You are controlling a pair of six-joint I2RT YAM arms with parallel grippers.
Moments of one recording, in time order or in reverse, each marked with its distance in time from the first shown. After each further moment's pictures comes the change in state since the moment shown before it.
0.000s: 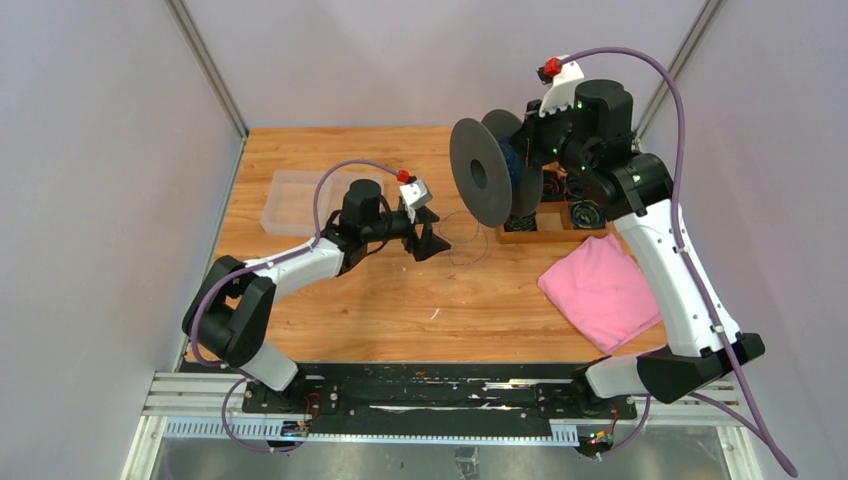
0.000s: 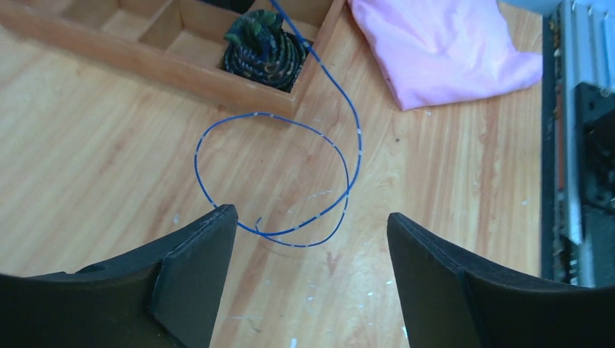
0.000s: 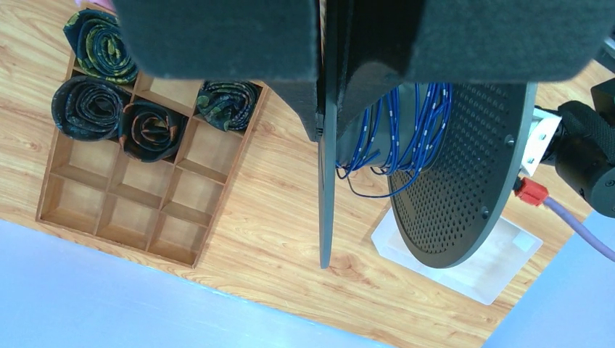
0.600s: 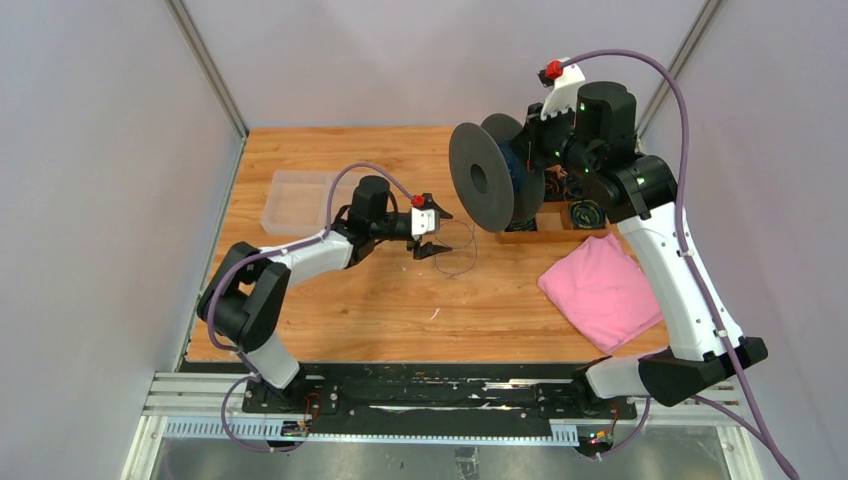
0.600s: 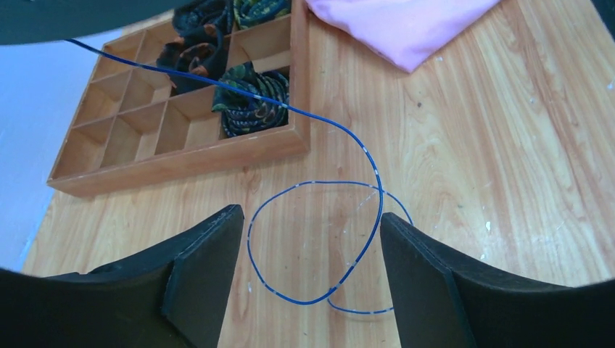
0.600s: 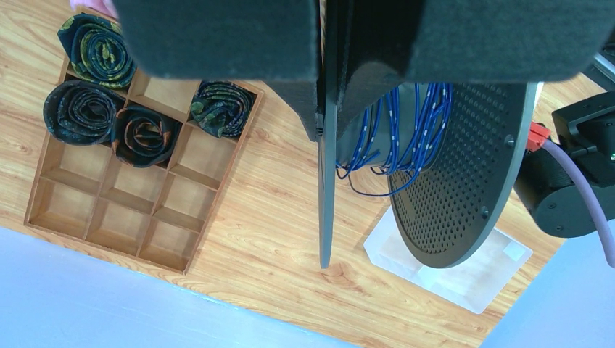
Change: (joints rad) left arm 0.000 0.084 0.047 0.020 0.220 0.585; right arm 0.000 -0.017 0.000 -0.032 -0.032 0.001
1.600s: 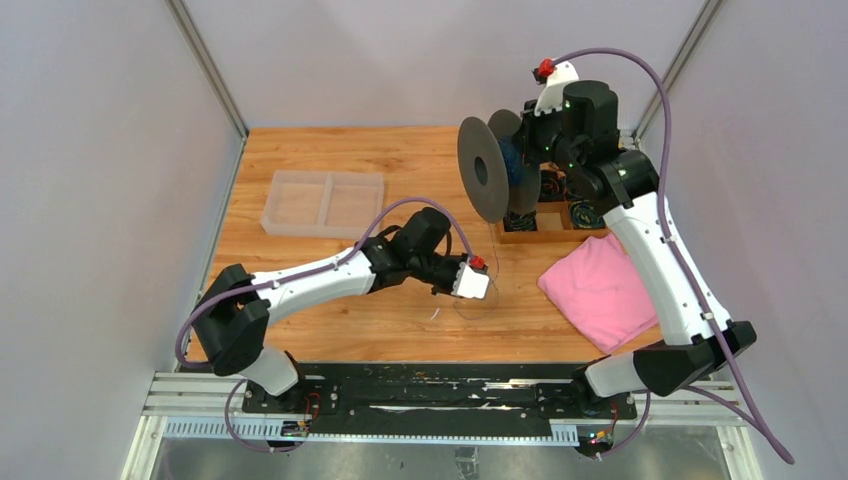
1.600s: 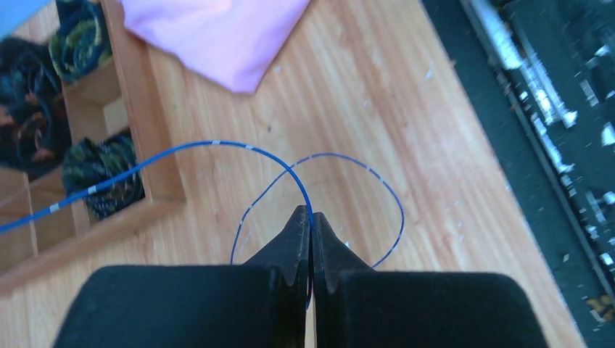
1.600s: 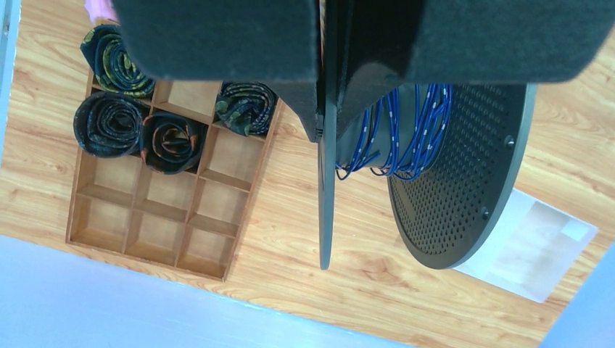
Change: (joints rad) left arm -0.364 -0.088 0.133 -0.584 -0.278 0.265; right arm 0.000 0.045 -0.021 0.055 0.112 0.003
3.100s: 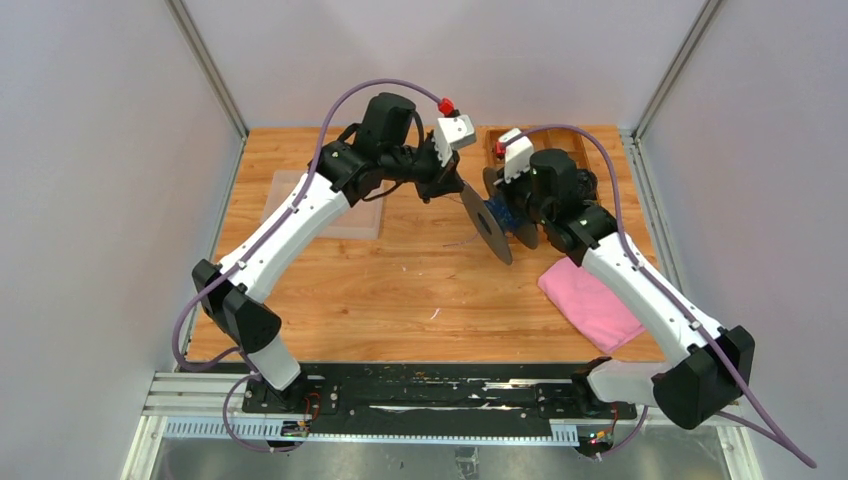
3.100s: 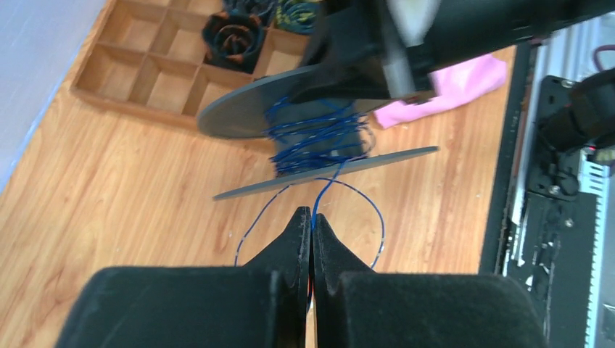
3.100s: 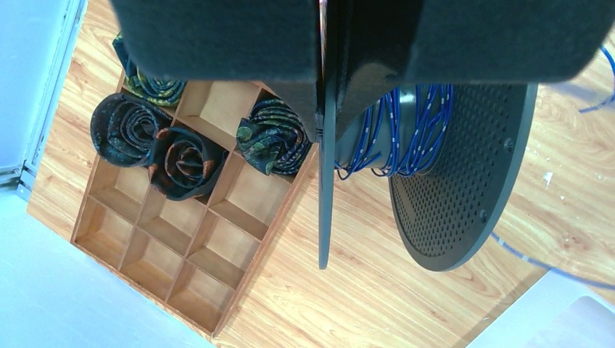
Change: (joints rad) left arm 0.221 0.106 0.796 -0.523 -0.066 -0.569; right arm 0.090 -0.145 -0.576 0.336 0.106 -0.290
